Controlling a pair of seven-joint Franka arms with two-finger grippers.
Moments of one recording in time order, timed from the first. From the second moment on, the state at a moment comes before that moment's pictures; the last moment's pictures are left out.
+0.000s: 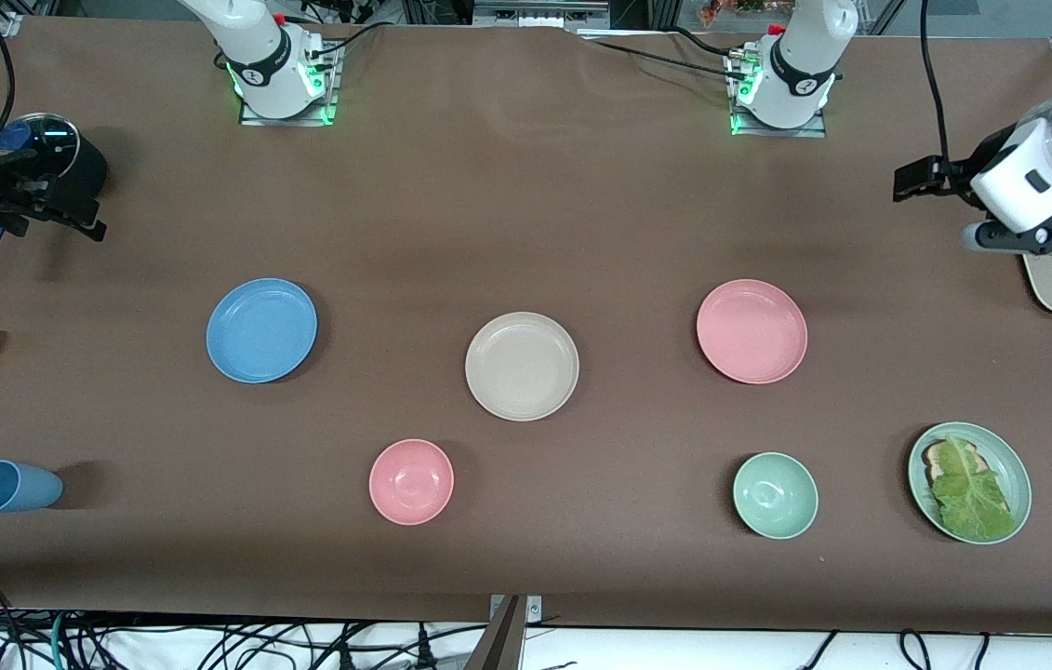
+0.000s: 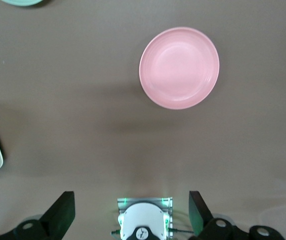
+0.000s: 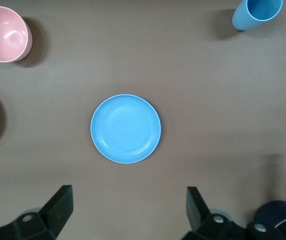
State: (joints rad) left arm -0.05 0.06 -0.01 -1.61 0.00 1.37 -0.01; right arm 0.05 -0.03 -0.06 -1.70 0.01 1.67 0.05
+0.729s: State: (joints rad) left arm -0.05 0.34 -0.01 -1.47 -0.02 1.41 -0.01; right arm 0.05 -0.03 -0.08 -1.69 0.01 1.64 0.05
